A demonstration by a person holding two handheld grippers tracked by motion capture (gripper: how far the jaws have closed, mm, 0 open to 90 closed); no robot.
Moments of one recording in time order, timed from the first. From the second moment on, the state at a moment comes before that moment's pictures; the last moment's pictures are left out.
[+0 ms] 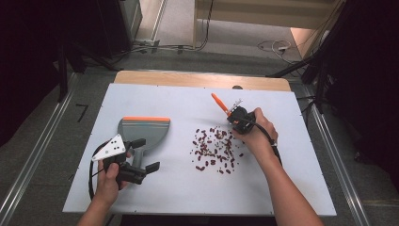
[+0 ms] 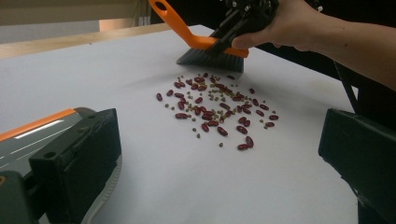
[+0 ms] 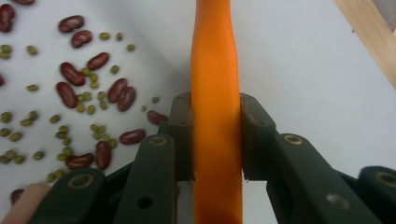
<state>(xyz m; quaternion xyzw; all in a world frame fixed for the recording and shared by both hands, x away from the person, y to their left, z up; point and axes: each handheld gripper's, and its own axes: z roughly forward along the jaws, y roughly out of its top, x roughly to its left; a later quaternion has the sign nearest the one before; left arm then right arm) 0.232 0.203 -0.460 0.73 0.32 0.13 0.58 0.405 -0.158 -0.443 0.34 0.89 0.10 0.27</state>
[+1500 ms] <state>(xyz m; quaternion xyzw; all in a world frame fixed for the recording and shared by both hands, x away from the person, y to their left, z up) 0.233 0.203 -0.459 0.73 0.32 0.13 0.59 0.350 -0.148 -0.429 0.25 0.94 0.16 0.19</state>
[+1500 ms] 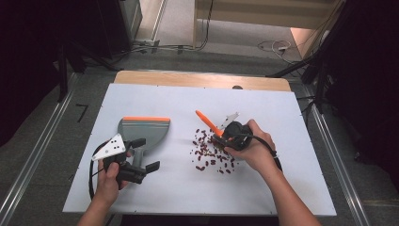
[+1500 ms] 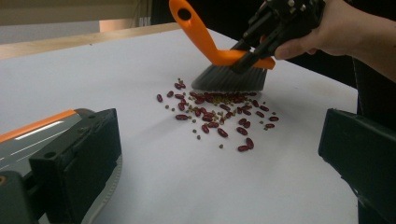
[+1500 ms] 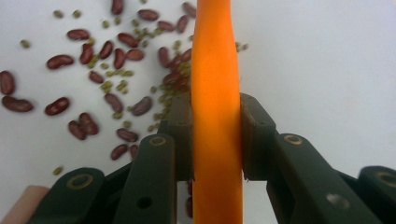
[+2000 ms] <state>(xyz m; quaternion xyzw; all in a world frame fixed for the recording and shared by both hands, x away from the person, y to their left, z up) 0.232 0.207 -0.458 0.73 0.33 0.13 0.59 0.406 -0.119 -0.409 0.16 0.94 0.18 0.25</state>
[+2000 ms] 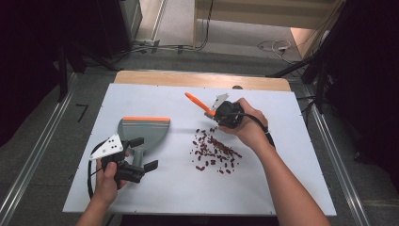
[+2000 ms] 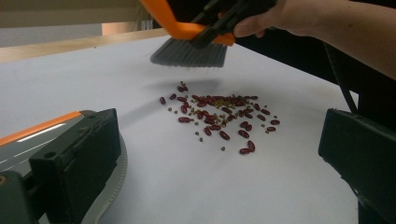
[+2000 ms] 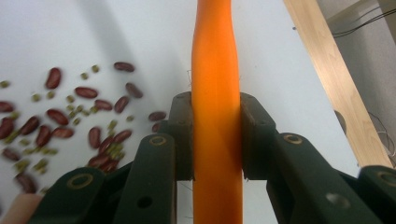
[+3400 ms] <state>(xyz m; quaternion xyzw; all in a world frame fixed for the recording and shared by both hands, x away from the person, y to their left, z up) 0.232 0.208 -0.459 0.73 0.33 0.13 0.59 0.351 -0.096 -0.455 -0.03 0.96 0.17 0.20</state>
